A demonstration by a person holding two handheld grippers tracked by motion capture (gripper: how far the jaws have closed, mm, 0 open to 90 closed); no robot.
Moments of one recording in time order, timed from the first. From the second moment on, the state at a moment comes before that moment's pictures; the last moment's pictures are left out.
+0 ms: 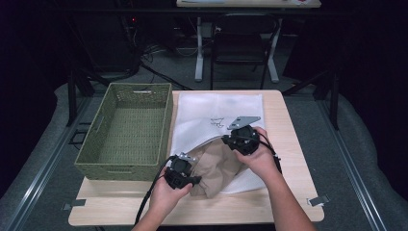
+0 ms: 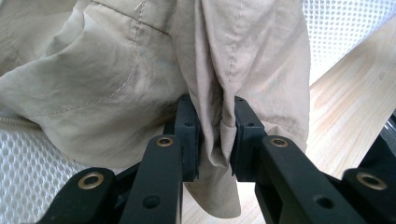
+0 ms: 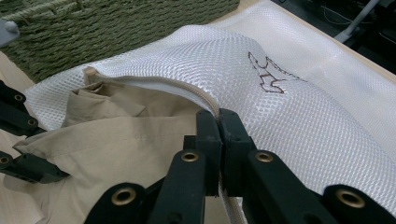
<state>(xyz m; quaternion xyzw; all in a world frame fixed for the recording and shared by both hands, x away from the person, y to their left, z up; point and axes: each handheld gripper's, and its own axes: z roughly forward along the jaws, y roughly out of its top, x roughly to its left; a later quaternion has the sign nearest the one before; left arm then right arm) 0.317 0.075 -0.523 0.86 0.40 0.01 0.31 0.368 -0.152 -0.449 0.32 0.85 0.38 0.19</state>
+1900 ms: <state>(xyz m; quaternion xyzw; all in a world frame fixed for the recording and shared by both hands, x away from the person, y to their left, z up) 0.372 0.046 -0.520 0.83 0.44 0.04 0.32 0.368 -0.148 -0.451 0.32 0.85 0.37 0.19</state>
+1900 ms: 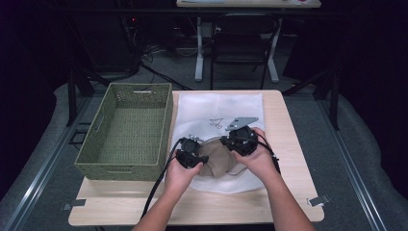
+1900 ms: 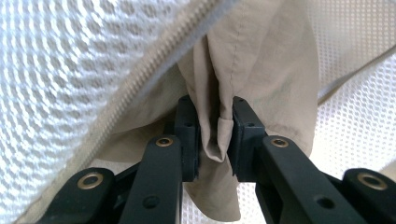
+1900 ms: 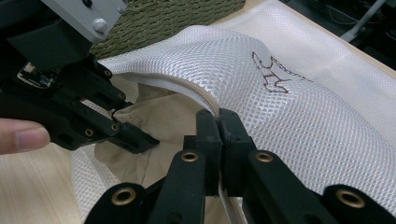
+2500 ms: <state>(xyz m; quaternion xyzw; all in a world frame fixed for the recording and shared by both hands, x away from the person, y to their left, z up) 0.348 0.055 -0.505 0.84 0.43 0.05 0.34 0.370 -0.152 -0.451 0.32 0.85 0.38 0.18</state>
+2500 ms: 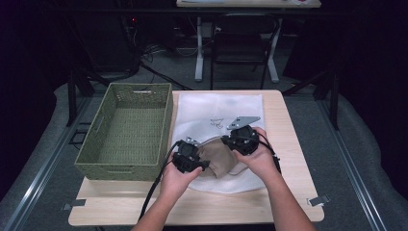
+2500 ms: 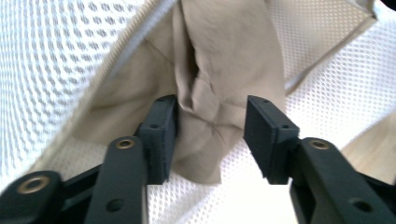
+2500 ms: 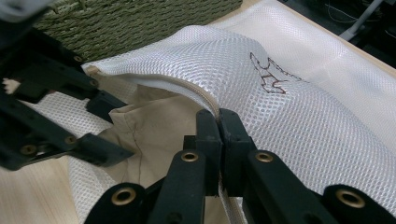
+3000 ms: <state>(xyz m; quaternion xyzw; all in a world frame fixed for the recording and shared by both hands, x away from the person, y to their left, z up) 0.329 0.067 -0.516 0.84 0.43 0.05 0.33 0.369 -0.152 -0.451 0.32 0.85 0.38 0.19</state>
